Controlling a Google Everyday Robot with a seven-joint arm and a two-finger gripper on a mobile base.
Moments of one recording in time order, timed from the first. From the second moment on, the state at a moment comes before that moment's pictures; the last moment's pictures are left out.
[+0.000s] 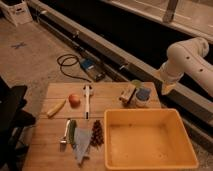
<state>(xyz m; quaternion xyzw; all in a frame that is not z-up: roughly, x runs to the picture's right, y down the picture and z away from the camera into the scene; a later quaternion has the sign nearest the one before) 0.296 -0.017 0.716 -0.20 -0.02 -0.10 0.97</state>
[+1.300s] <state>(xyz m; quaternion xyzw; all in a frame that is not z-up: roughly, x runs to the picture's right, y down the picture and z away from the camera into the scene) 0.286 -0.030 0.712 -0.17 -0.04 -0.15 0.97</state>
